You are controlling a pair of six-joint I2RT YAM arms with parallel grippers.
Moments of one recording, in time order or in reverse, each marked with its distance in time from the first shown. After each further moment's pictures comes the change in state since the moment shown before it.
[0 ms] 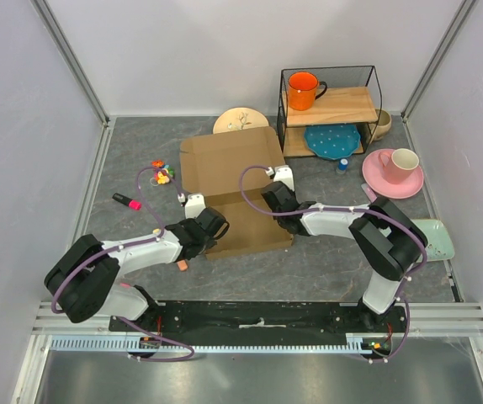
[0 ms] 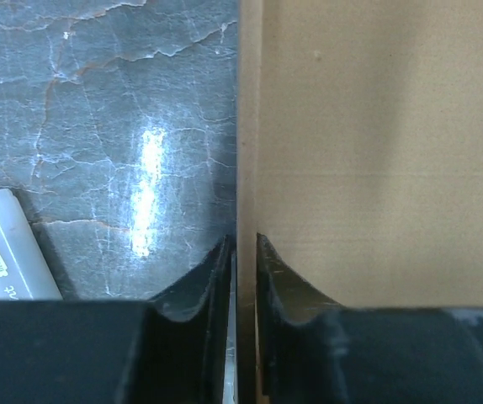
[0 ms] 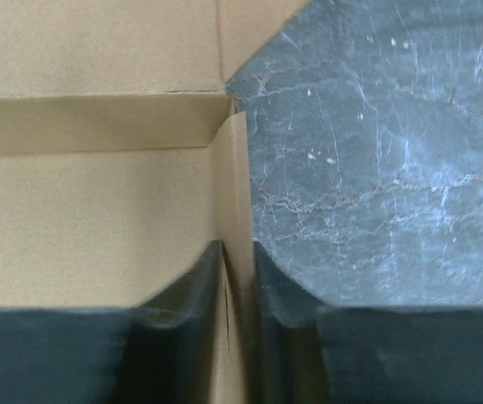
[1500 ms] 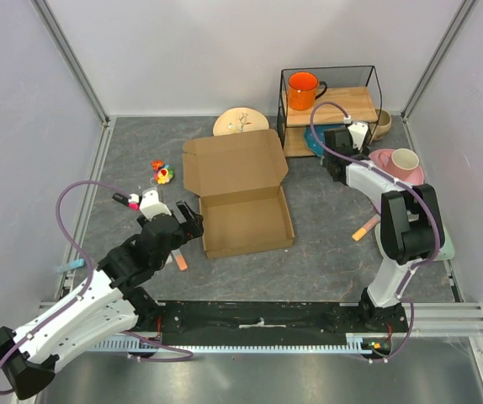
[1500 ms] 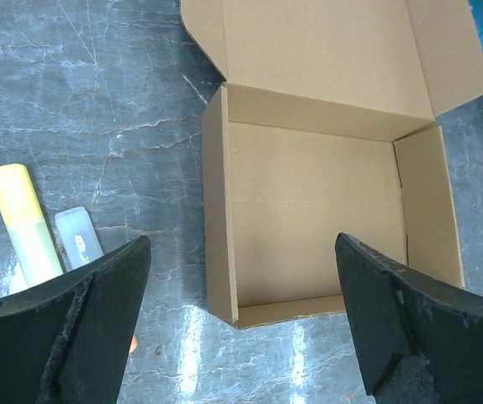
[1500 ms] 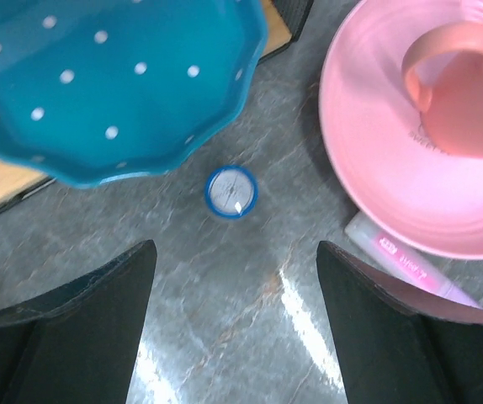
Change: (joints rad) left arm 0.000 -0.717 0.001 -0.245 -0.049 0.019; right arm -0.511 0.011 0.287 -0.224 0.038 0.085
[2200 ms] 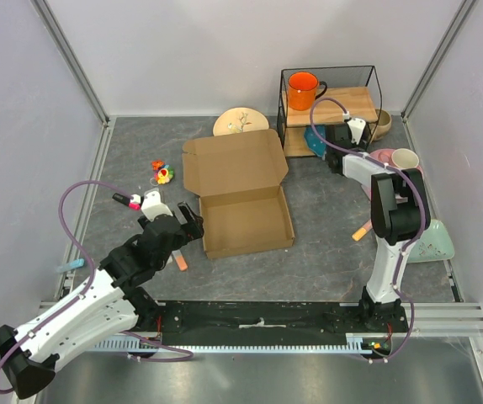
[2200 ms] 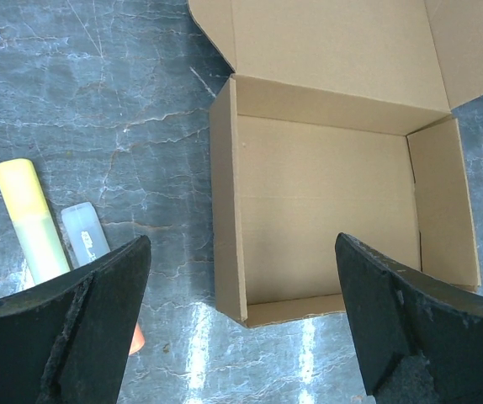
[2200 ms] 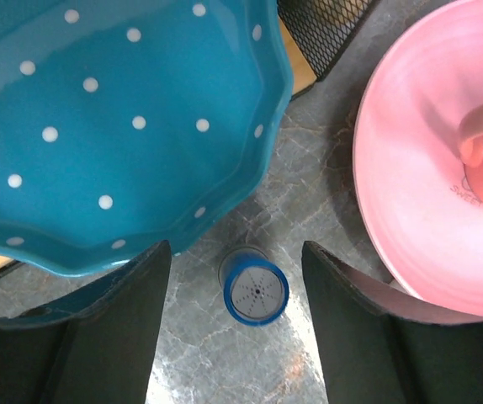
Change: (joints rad) left arm 0.000 -0.001 -0.012 -0.002 0.000 0.006; right arm -0.064 0.211 0.145 0.074 -0.018 -0.047
